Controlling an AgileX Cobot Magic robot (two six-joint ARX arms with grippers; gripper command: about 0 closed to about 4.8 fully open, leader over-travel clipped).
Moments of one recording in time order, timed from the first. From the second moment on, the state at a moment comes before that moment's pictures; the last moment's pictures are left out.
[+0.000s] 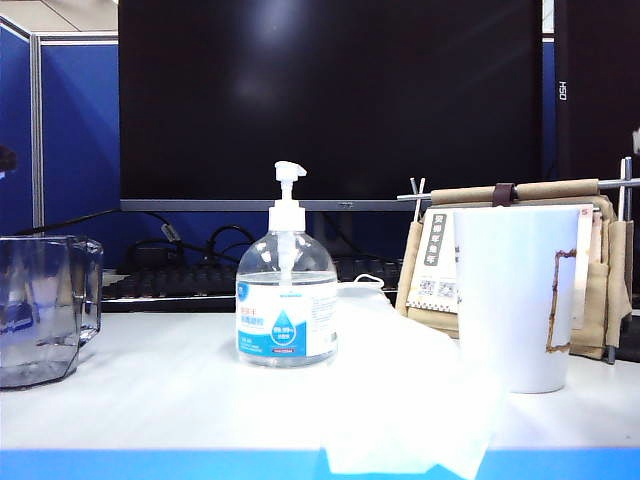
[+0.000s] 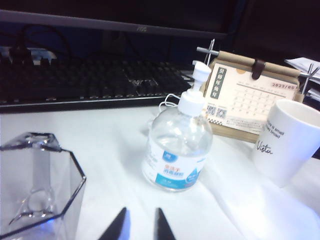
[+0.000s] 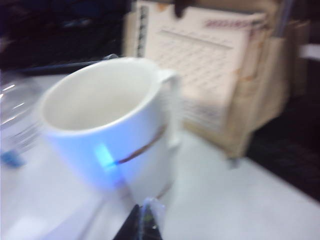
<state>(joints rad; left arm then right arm) -0.57 0.01 0.01 -0.06 0.02 -0.18 1.03 0.30 0.02 -0.03 0.81 0.44</state>
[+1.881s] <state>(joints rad) -0.14 0.01 0.01 -0.13 0.09 -0.18 0.12 0.00 0.01 -0.04 0.75 0.44</state>
